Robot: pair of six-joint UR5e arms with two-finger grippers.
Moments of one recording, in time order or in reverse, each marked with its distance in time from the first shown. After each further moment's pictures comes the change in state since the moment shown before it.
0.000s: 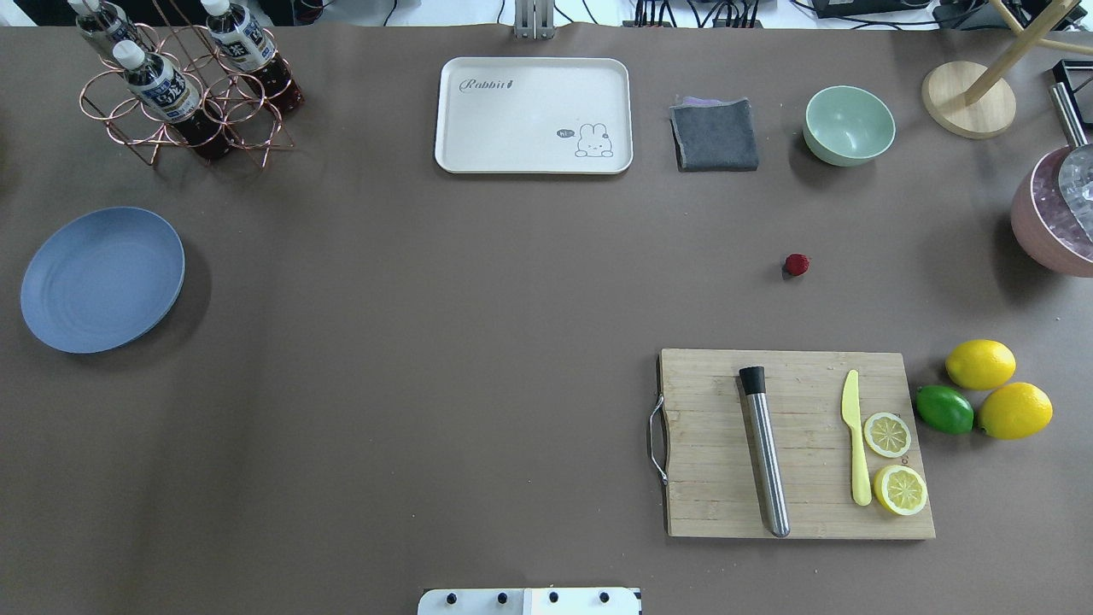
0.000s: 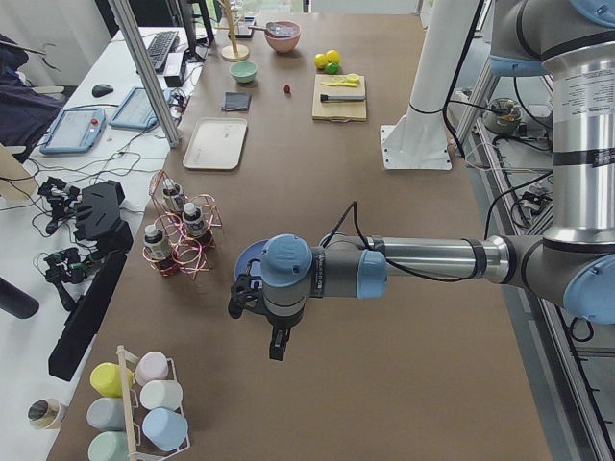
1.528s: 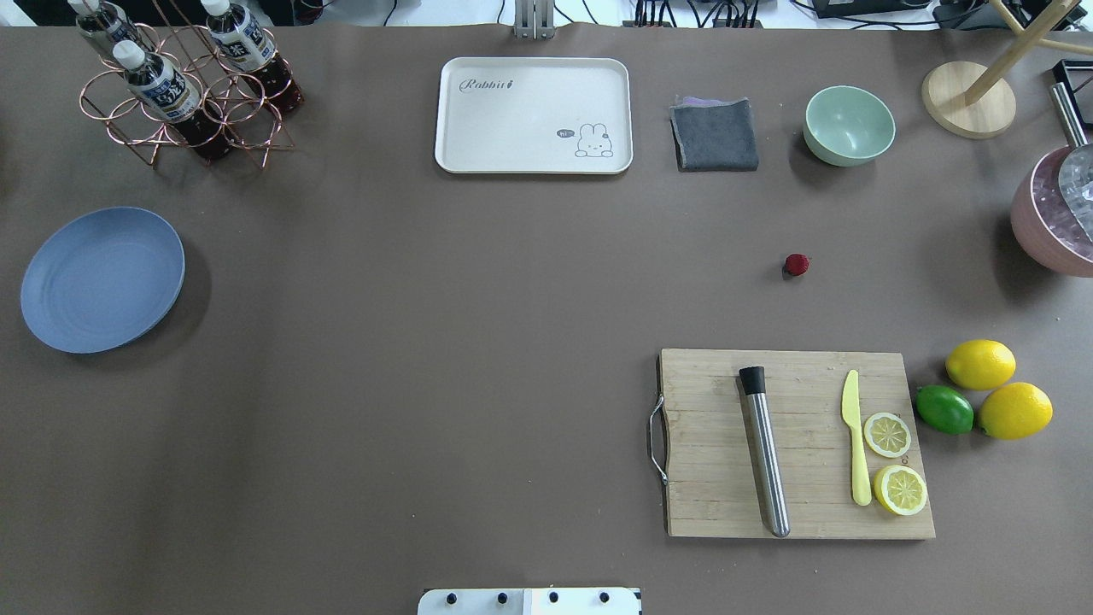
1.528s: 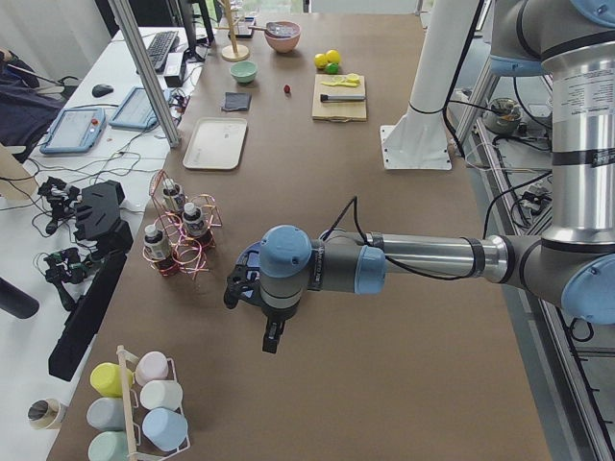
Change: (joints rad) left arm -0.002 -0.008 -0.020 -0.039 -0.003 -0.005; right arm 0.000 -0.001 0.003 0.000 0.001 -0.001
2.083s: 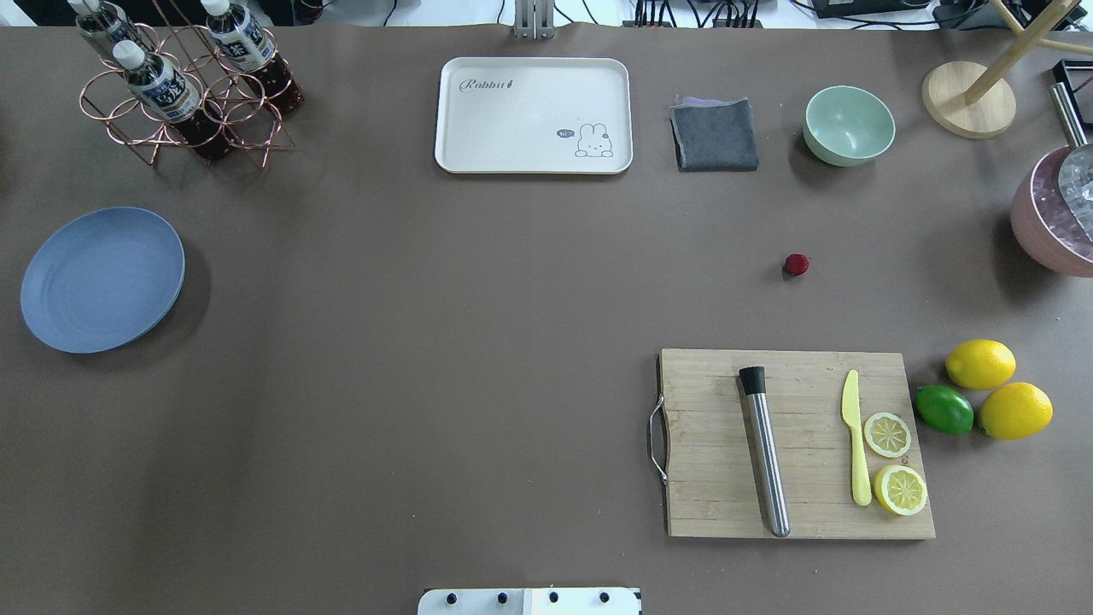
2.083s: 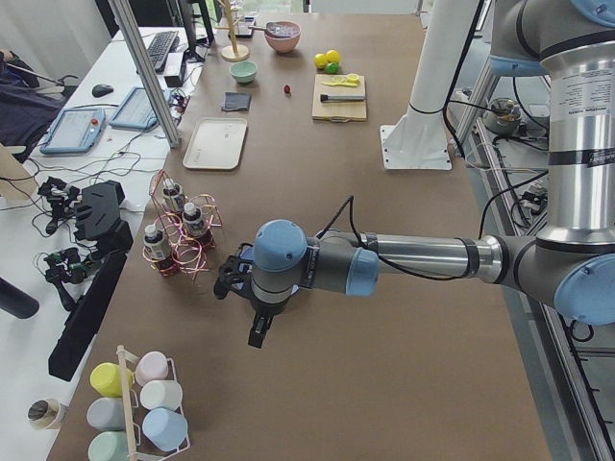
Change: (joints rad) left arm 0.002 -0.027 0.040 -0.097 -0.005 -0.003; right arm 0.000 -0.001 0.001 0.000 0.000 0.001
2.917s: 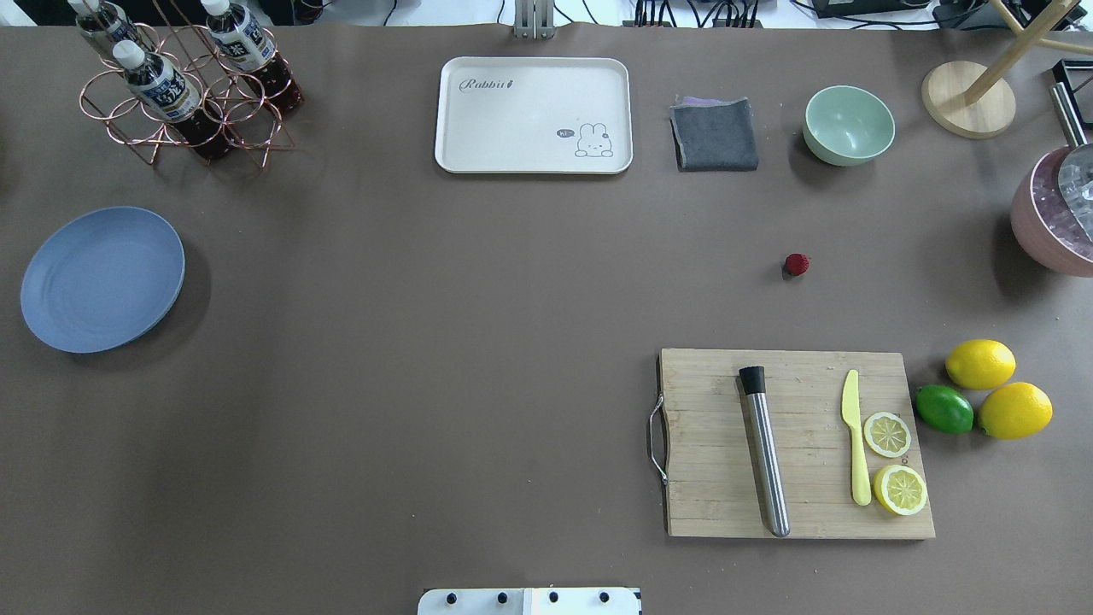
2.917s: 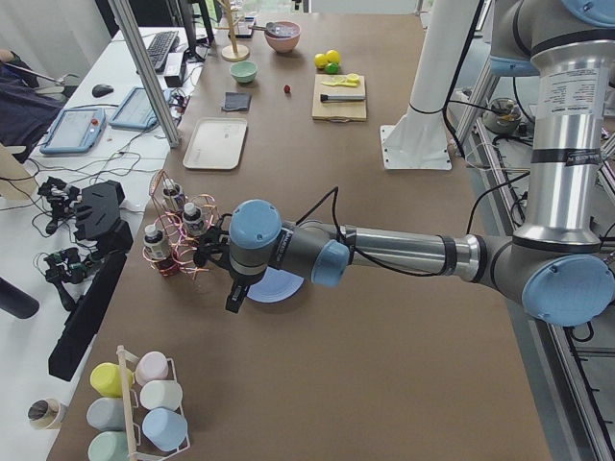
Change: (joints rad) left arm 0.080 -0.096 0.043 -0.143 -0.098 -0.202; right arm -0.204 0.024 0.118 0.253 -0.123 0.184
